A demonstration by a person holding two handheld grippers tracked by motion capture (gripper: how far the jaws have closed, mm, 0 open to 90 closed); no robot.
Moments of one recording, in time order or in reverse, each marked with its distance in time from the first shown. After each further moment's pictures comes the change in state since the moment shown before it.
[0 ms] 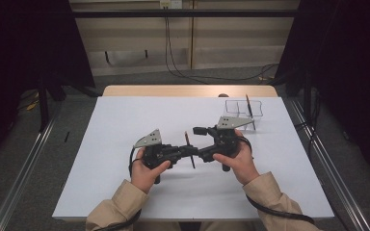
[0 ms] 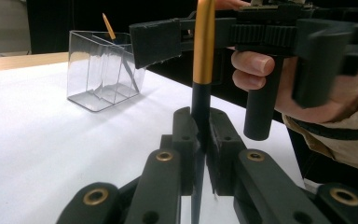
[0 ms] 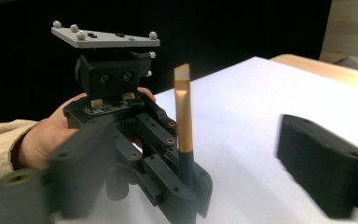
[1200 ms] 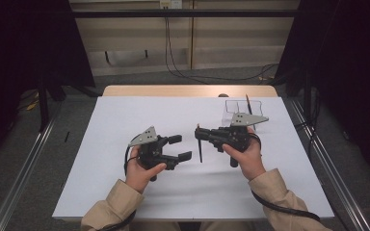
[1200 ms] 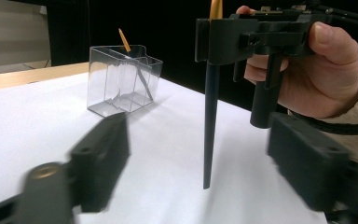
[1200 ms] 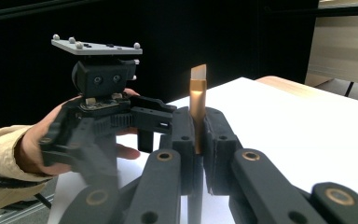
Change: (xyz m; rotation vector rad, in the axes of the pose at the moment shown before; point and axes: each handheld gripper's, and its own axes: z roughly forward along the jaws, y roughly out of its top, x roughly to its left) left arm -0.001 0.011 -0.011 -0.014 0.050 0.032; right arm -0.010 0.006 -0.027 -0.073 -0.027 -0.026
